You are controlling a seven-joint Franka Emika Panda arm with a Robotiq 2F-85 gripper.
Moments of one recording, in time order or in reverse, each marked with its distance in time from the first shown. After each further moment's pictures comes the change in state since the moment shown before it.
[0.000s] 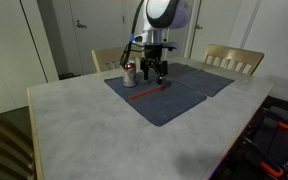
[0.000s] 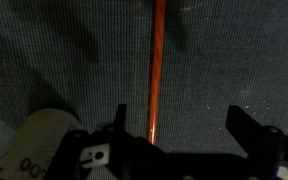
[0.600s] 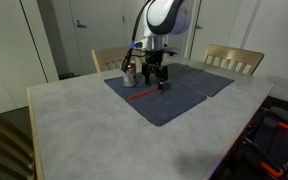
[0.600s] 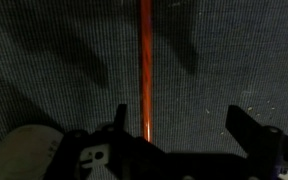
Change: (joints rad) arm 0.001 0.029 0.004 -0.015 -0.003 0.026 0.061
